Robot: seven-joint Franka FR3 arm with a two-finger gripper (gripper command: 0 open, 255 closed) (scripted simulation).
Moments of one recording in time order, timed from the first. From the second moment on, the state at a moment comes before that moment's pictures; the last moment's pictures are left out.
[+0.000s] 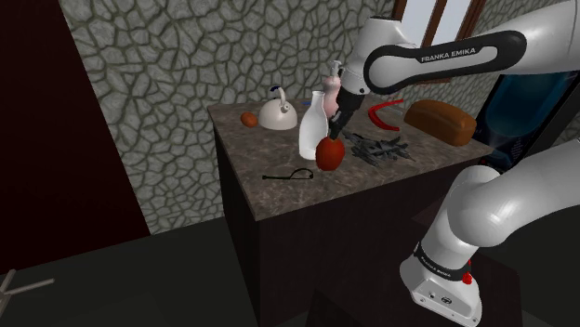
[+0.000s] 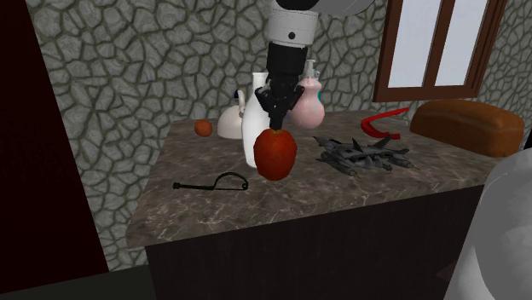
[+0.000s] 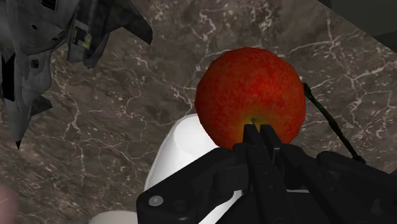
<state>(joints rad) 0.03 -0.63 -0.10 -2.53 -0.08 2.12 -0.04</state>
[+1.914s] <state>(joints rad) 0.04 -0.59 -0.08 -2.11 -0.06 1.74 -0.06</state>
